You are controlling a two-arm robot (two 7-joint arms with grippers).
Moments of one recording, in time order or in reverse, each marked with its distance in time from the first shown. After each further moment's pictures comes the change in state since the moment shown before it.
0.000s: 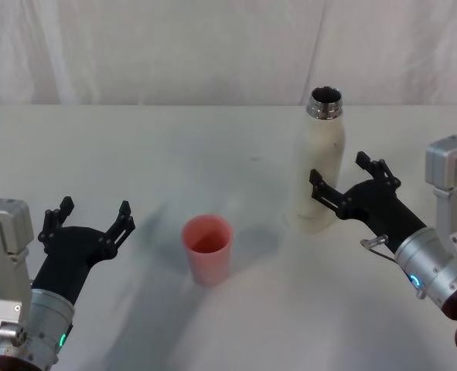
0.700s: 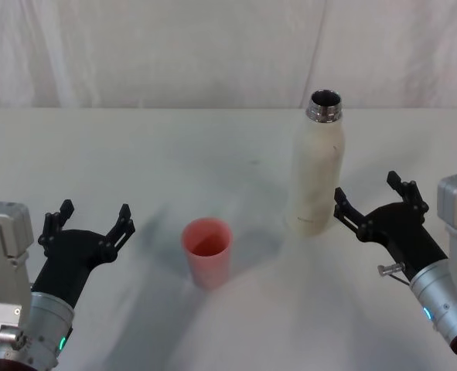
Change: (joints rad) left arm 0.000 0.000 0.000 0.000 0.000 0.000 0.000; right arm -0.149 -0.035 0.046 -0.112 -0.155 -0.032 -0.134
